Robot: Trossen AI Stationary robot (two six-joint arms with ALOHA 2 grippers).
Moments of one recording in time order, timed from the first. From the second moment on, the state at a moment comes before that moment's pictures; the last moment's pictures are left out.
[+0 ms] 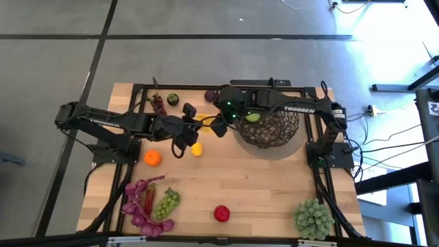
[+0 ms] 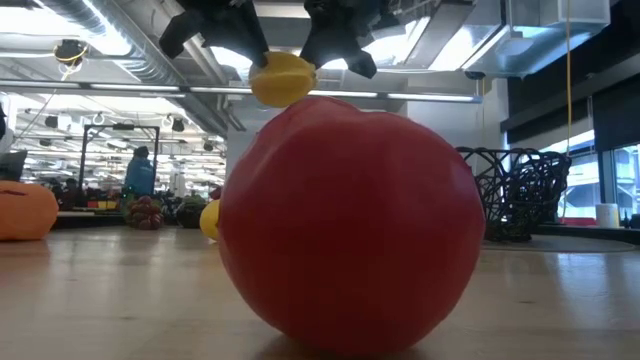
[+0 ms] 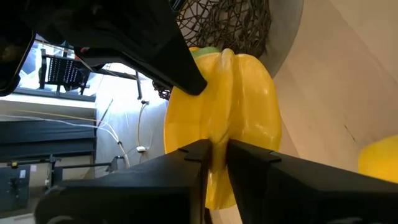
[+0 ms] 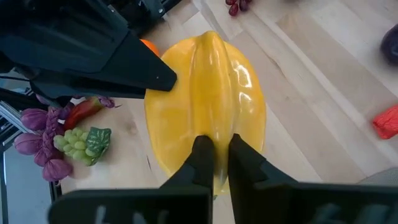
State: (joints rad) left arm -0.09 1.21 1.02 -0.35 -0.59 0.85; right arm -0.13 1.84 1.78 -0.75 -0.11 0.51
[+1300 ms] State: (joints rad) left arm -0.18 1.04 1.02 -0.34 -0.85 0.62; right arm -0.15 1.68 1.78 -1.04 0.23 0.50
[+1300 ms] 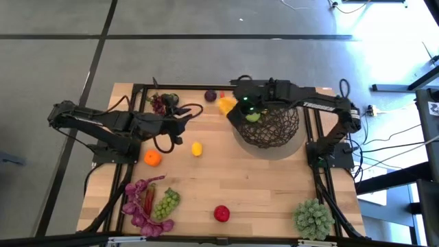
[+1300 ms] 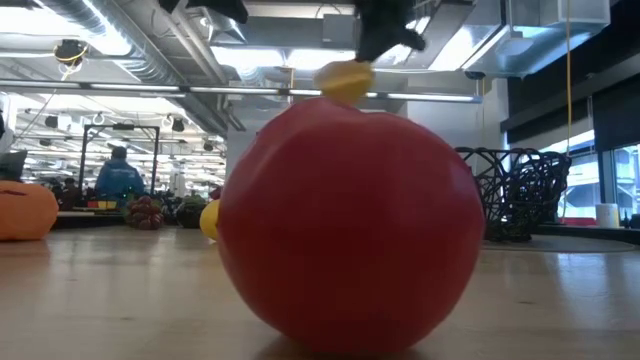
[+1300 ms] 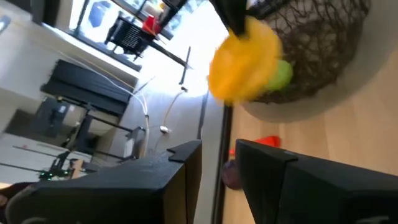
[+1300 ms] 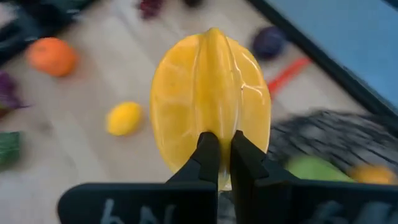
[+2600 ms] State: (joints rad) left arm -0.14 1.04 1.02 -0.33 -0.85 0.60; right arm -0.24 1.63 1.15 -0.82 0.18 0.64
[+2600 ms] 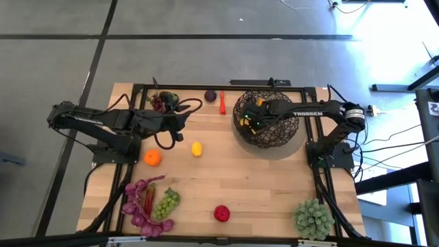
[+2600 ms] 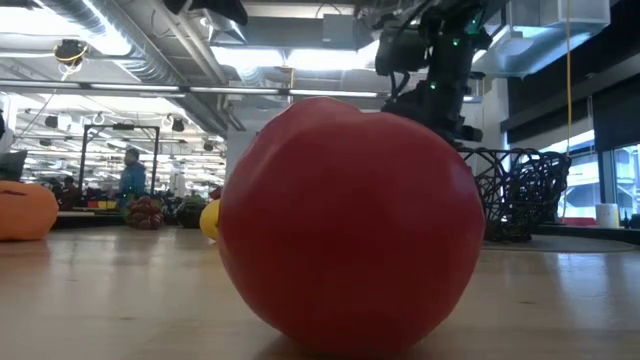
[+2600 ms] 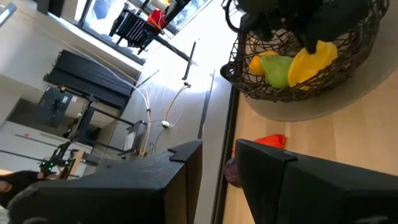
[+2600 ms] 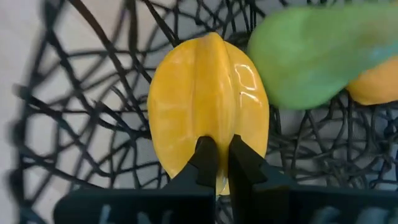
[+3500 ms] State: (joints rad) left arm -0.14 1.04 1.02 -0.33 -0.84 0.60; right arm -0.25 1.63 1.16 -0.78 0.13 0.60
